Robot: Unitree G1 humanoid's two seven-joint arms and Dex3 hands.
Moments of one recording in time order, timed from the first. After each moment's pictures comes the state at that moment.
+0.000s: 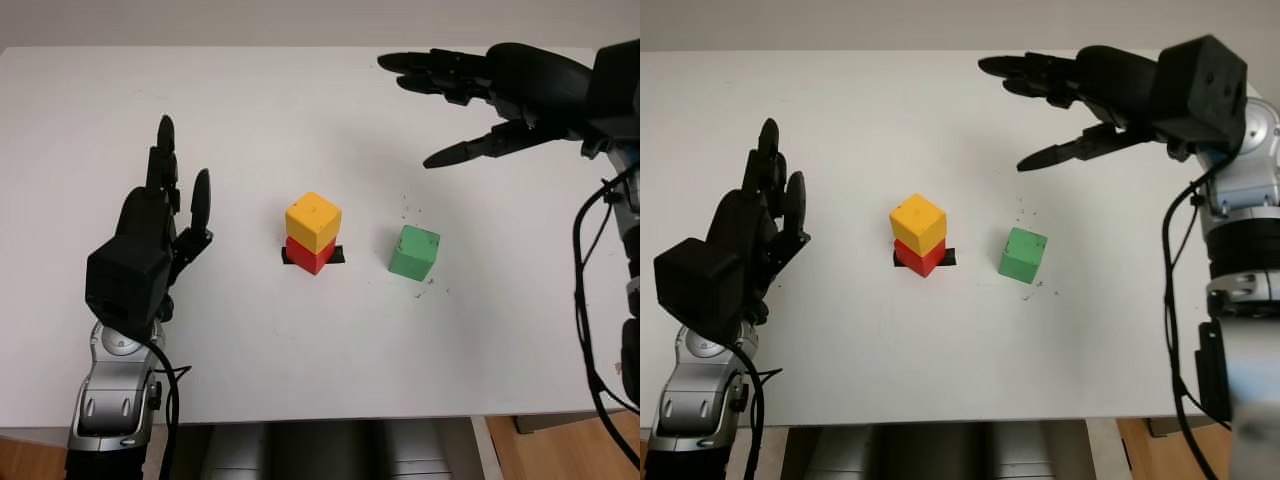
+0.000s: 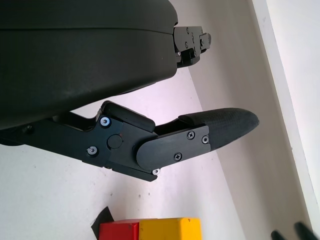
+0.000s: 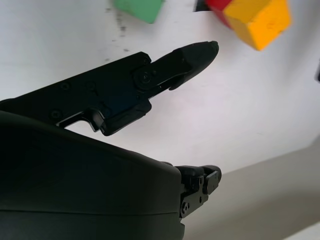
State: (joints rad) left arm -0.19 0.22 0.14 -0.23 0.07 0.19 -0.02; right arm -1.00 -0.75 0.03 0.76 -0.12 -0.43 0.85
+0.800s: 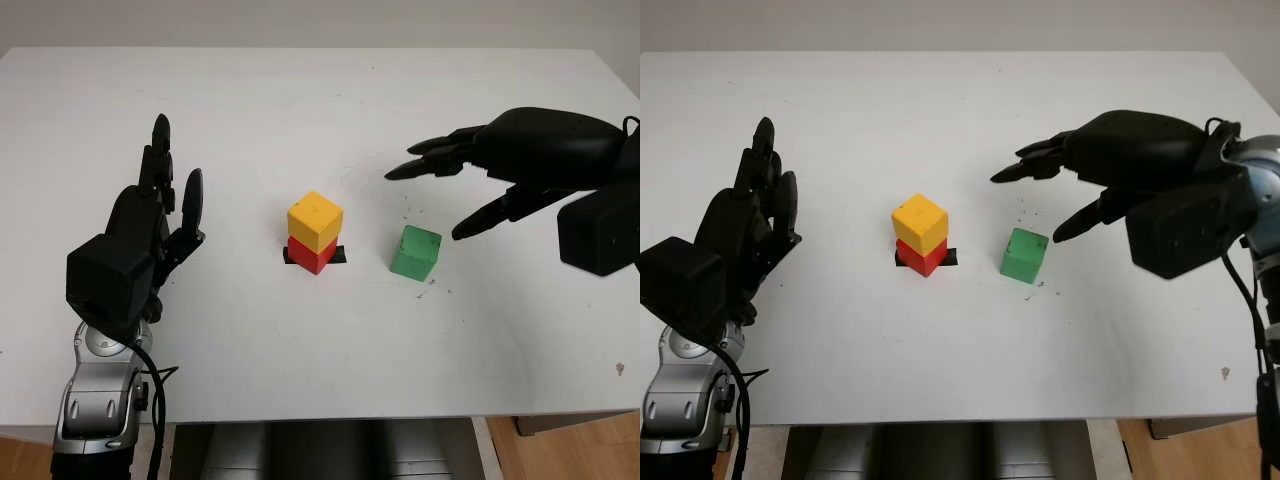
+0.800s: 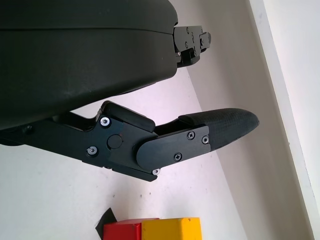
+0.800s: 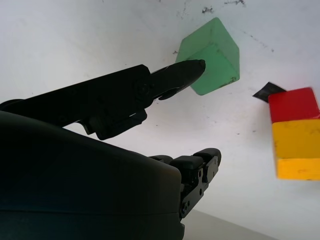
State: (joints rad) left arm -0.19 0.25 0.16 -0.24 0.06 0.19 -0.06; right arm -0.82 -0.89 0.15 0.55 -0.38 -0.90 0.69
